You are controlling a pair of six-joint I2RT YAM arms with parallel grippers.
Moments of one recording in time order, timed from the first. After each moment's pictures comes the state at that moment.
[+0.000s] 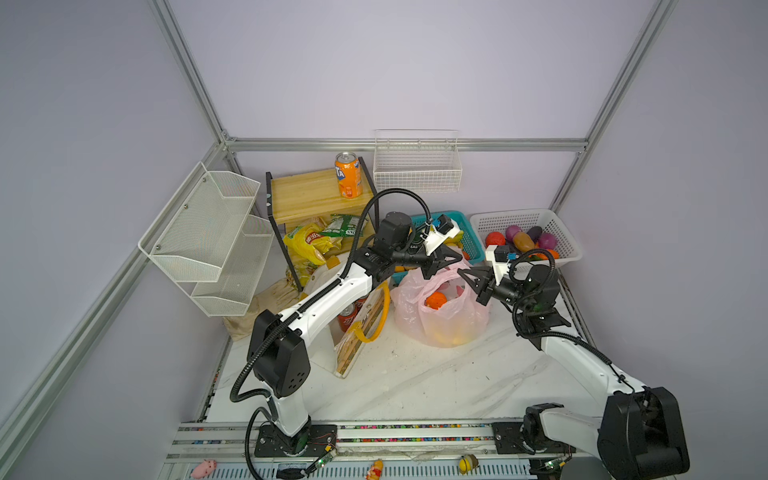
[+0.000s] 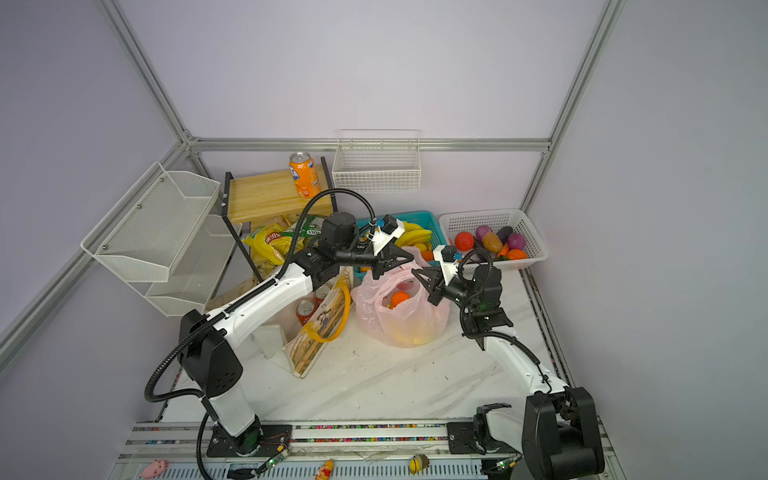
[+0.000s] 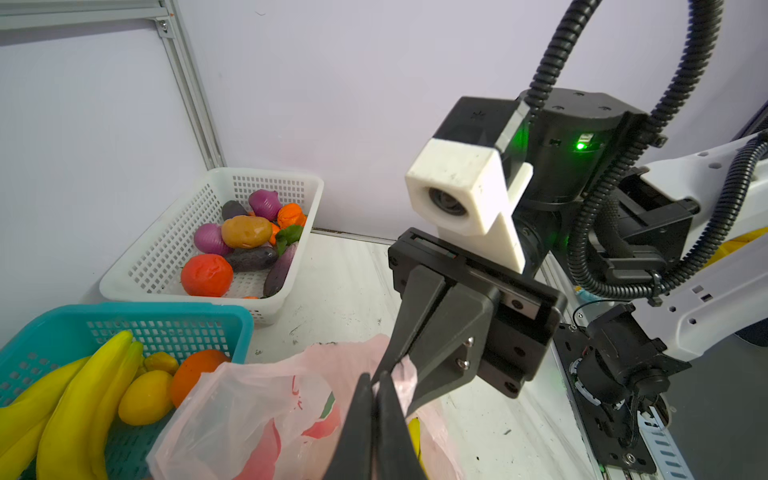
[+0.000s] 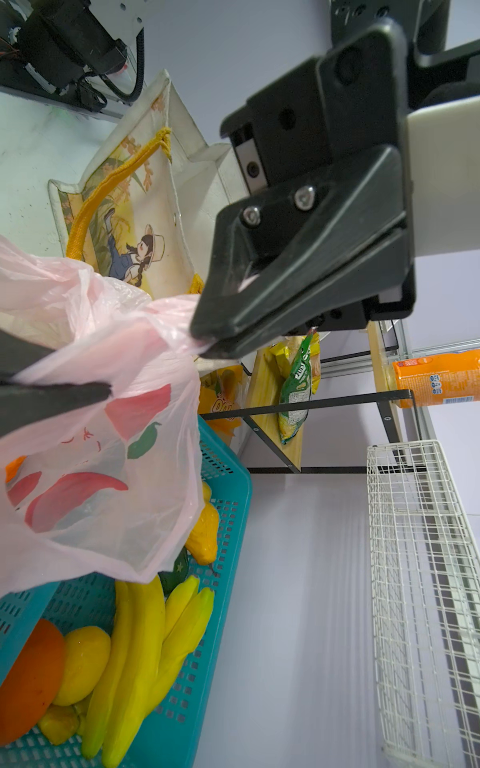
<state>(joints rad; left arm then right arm) -0.64 1.77 1.64 -0.14 0.72 0.13 0.16 1.19 0.68 0.49 -0.83 0.15</state>
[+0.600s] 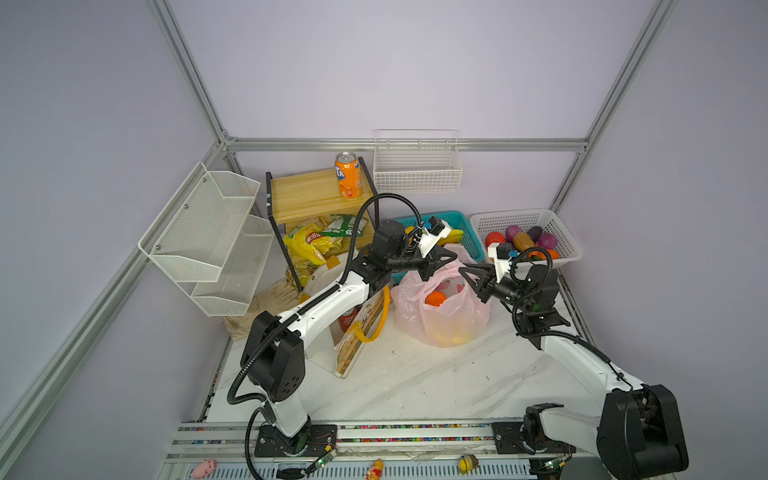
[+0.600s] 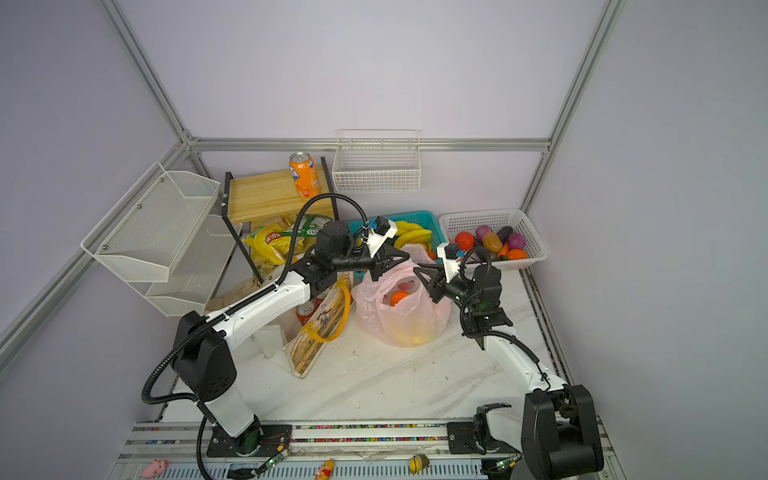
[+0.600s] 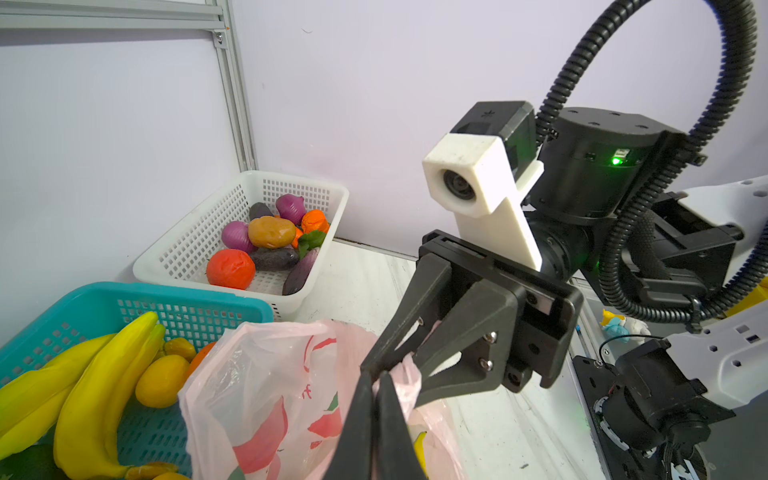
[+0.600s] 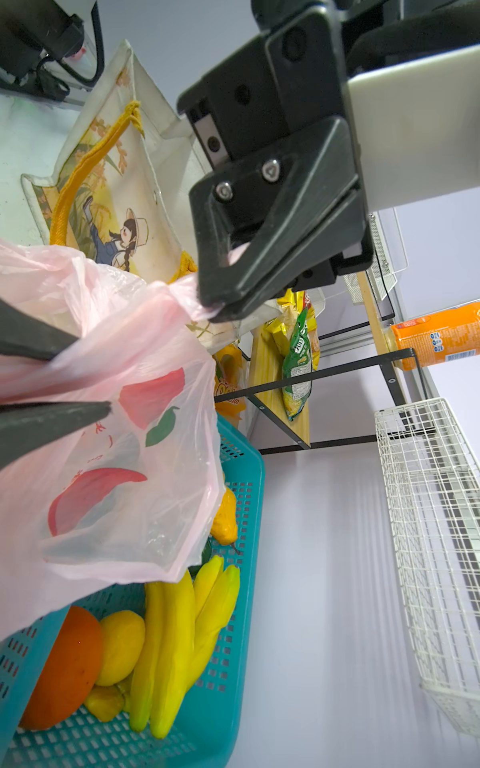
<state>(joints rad) -0.64 1.74 1.51 0.04 0.67 0.02 0.16 1.20 0.68 0.49 -0.77 0.21</state>
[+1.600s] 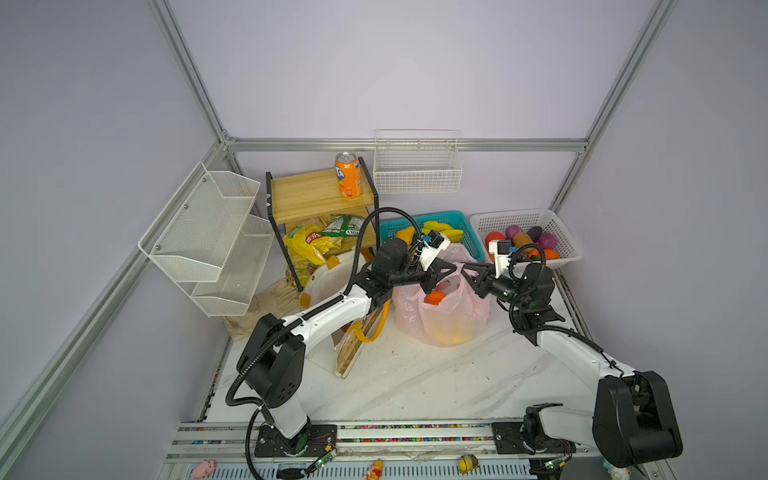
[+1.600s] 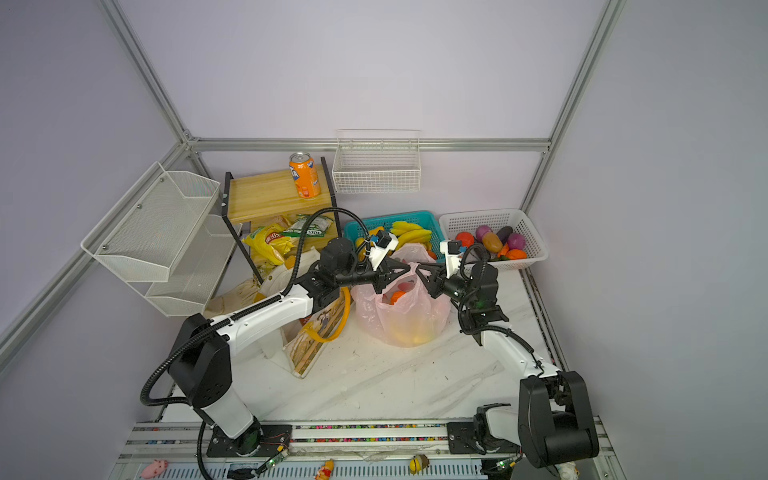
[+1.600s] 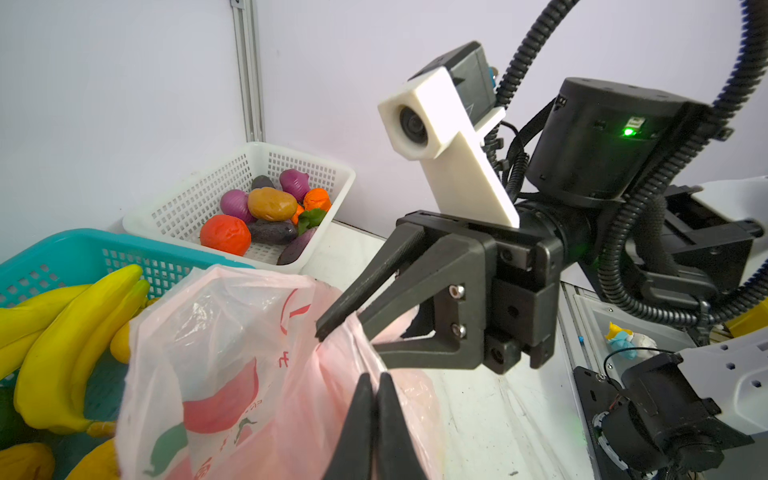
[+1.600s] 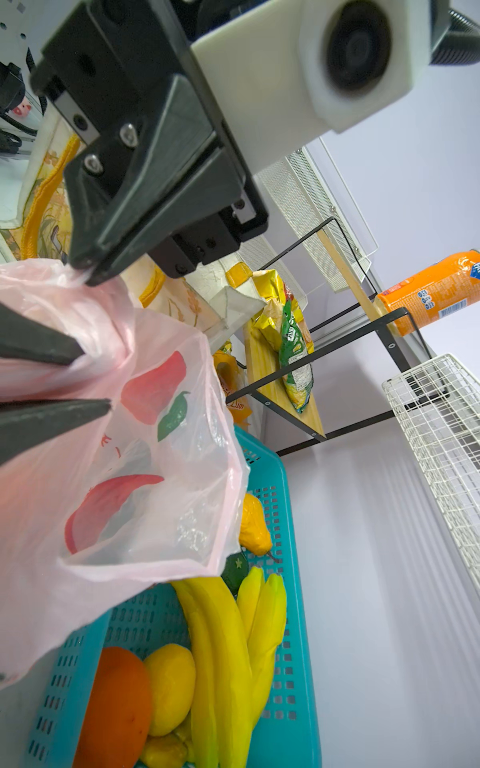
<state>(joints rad) -0.68 1.70 1.33 0.18 0.56 -0.07 0.16 1.27 0.70 0.54 -0.76 0.43</state>
